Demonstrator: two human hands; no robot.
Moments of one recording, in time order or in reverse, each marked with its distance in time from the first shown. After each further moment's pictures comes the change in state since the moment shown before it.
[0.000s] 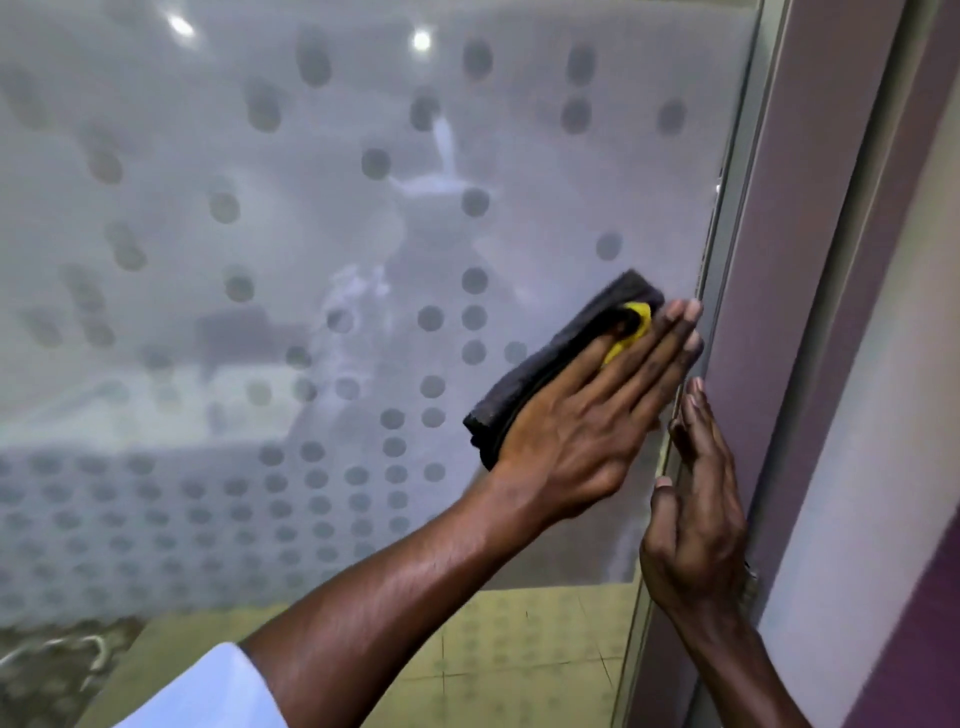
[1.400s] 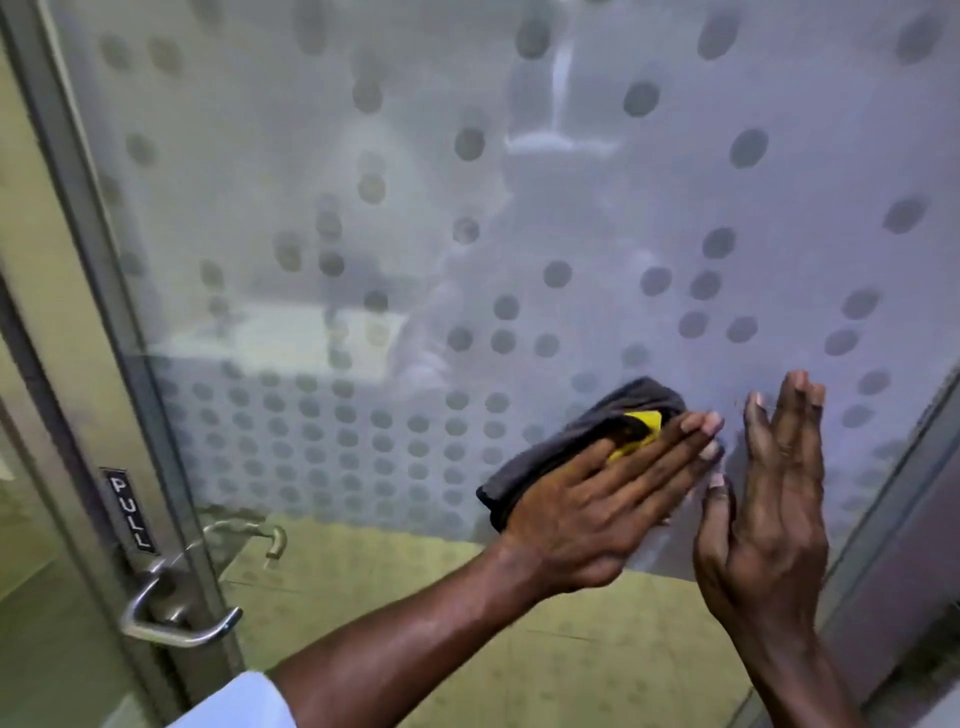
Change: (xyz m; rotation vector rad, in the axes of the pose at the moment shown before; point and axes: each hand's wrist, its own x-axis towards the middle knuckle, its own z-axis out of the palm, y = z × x) left_hand -0.175 -0.043 -0.021 0.024 -0.095 -0.076; right_hand -0.031 -0.068 0.073 -0.228 -0.147 -0.188
